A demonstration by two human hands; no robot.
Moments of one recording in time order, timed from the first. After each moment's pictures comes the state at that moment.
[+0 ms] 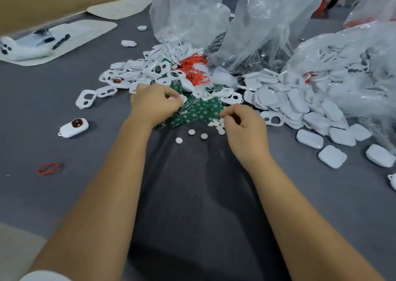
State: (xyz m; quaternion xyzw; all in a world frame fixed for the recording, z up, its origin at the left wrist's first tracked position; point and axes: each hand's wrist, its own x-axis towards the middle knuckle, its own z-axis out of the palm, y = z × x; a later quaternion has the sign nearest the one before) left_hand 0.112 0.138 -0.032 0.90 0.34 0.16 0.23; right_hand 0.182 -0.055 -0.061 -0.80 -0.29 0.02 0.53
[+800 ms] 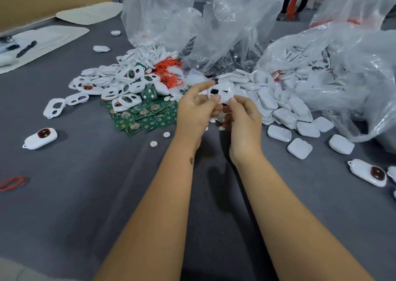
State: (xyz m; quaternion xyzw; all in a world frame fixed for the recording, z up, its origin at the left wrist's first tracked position) left_hand 0.169 0.012 -0.042 0.60 0.16 0.29 0.73; right_hand 0.196 -0.074 -0.053 -0.58 -0.08 0.08 0.81
